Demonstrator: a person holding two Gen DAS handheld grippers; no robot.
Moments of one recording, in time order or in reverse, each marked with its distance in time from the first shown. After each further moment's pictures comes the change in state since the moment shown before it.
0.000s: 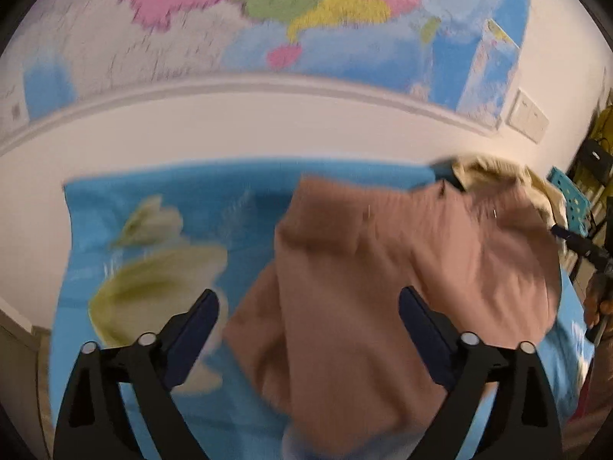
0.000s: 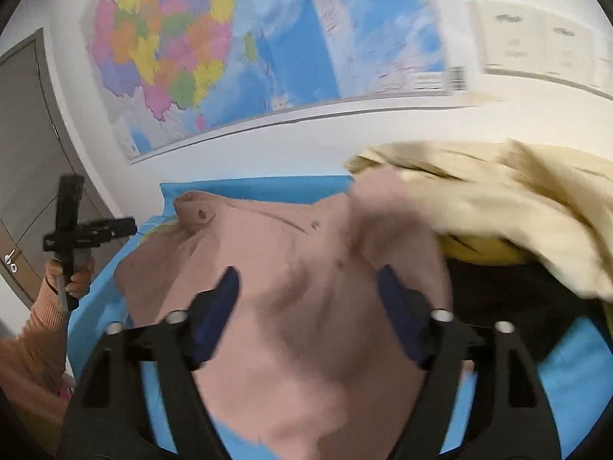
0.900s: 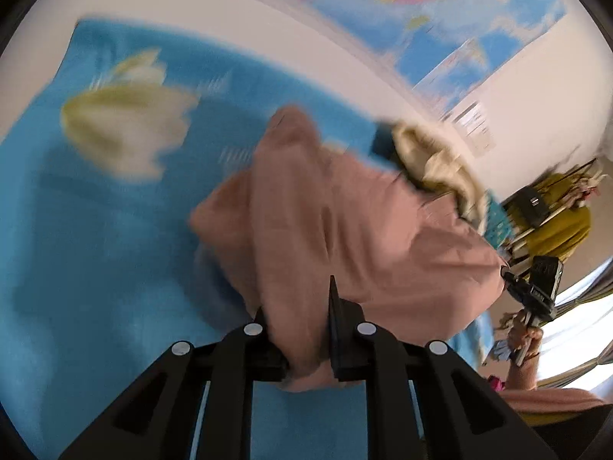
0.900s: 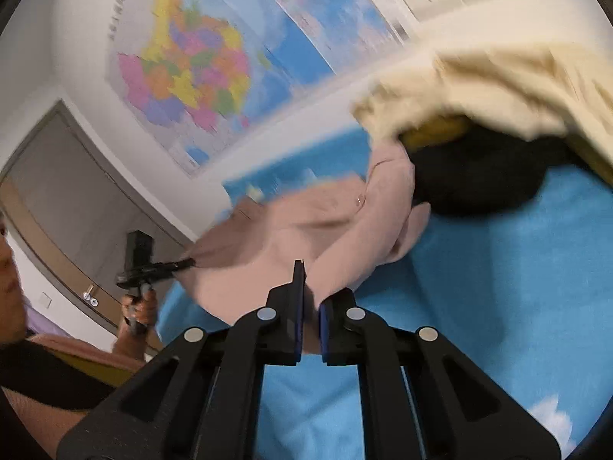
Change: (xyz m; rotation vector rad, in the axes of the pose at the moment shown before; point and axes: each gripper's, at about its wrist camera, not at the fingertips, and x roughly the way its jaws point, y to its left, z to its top) left arm -0.033 -0.002 -0.110 -0.301 0.168 -0.300; right arm -0.083 -0.027 -0.083 0.259 0.162 0.232
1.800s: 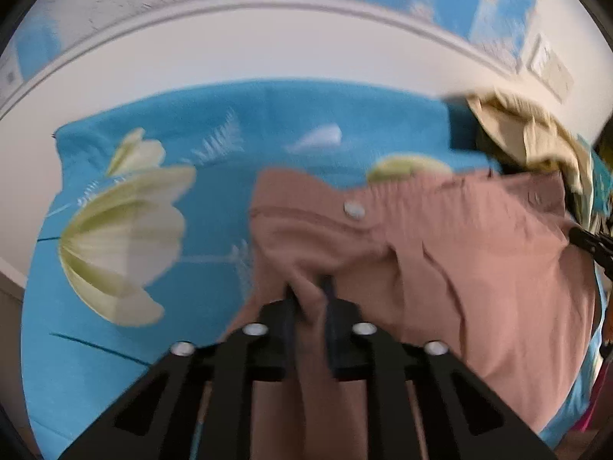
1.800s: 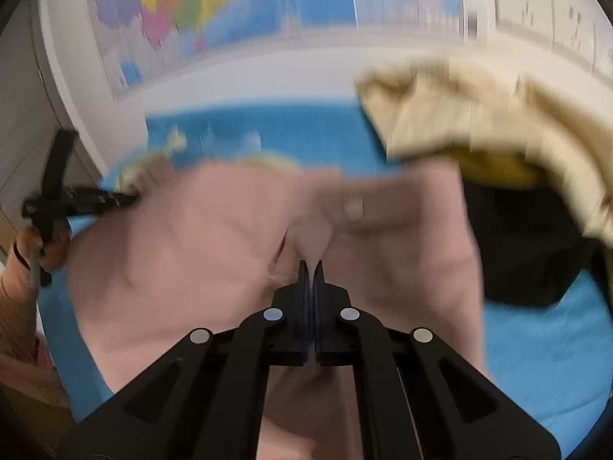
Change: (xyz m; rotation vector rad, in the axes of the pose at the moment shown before) left arm 0.082 -0.056 0.089 0.233 -0.048 0.400; right arm 0.112 0.080 0.051 -0.375 -0.051 -0.351
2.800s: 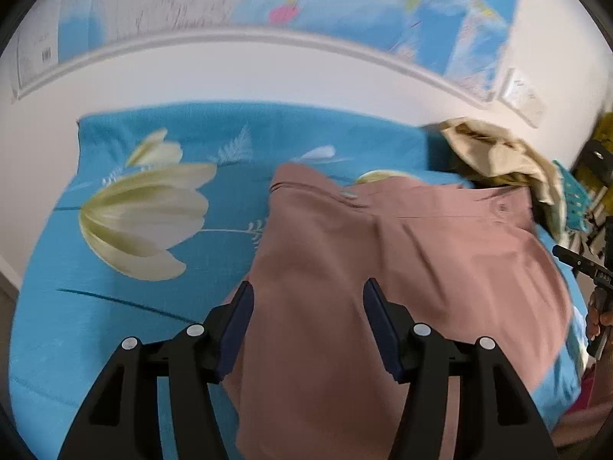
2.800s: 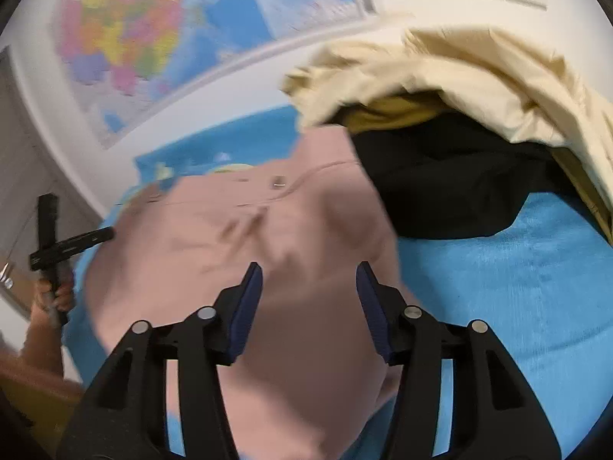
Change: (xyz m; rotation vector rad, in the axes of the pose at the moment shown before) left arm -0.052 0.006 -0.053 -0.012 -0.144 -0.070; right arm -0.051 -0.050 -0.056 0.201 0.006 0.079
